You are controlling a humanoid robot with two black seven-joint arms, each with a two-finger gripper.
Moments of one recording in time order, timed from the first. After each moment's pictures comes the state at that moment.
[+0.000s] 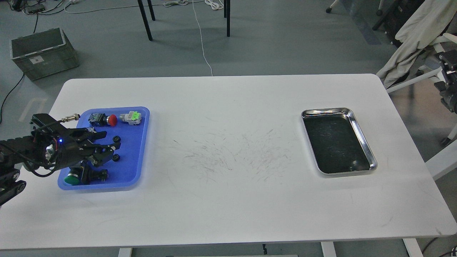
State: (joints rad) left arm -0.70 0.80 -0.27 -0.89 1.84 0.10 -0.49; right arm 0.98 -0.71 -0.09 0.50 -0.10 0.06 0.36
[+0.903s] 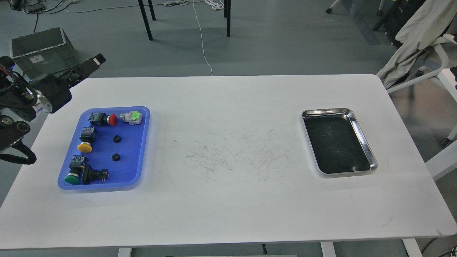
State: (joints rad) left arm -0.89 0.72 -0.29 -0.86 0.86 0.04 -0.49; right arm 1.00 -0.76 0.03 0.53 -0.09 0.06 0.37
